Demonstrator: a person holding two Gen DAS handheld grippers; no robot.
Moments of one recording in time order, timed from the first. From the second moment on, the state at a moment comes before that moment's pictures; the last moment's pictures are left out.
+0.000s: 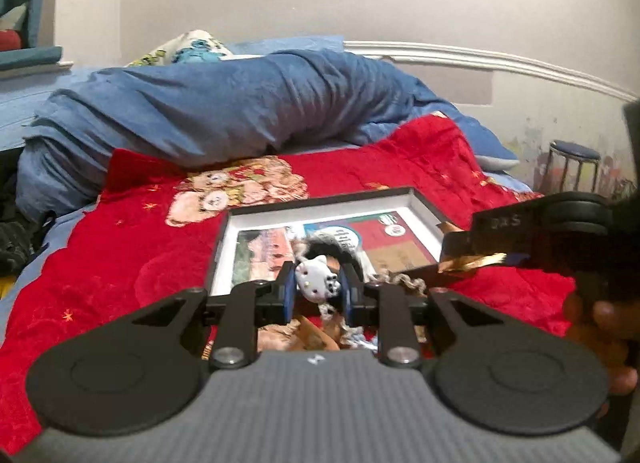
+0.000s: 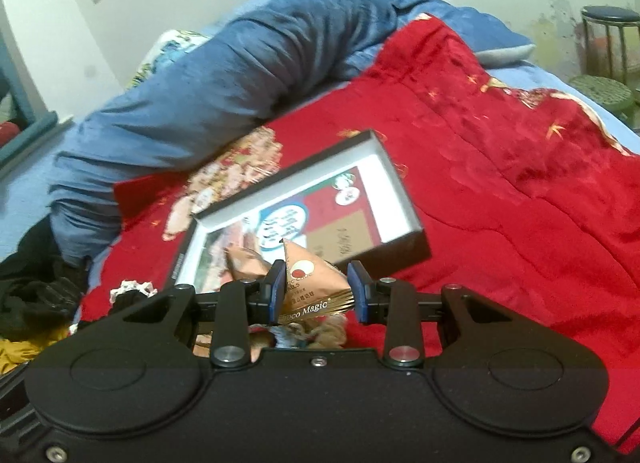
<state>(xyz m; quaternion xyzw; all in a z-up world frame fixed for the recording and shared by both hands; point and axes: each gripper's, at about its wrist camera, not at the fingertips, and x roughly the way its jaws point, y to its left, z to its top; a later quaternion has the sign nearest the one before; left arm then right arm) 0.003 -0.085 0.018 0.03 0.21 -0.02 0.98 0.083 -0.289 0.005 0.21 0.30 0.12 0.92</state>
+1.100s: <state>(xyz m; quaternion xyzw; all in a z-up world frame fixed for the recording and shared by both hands) 0.048 -0.090 -0.071 0.09 0.41 0.05 0.91 0.098 -0.297 -0.007 0.25 0.33 0.12 0.90</state>
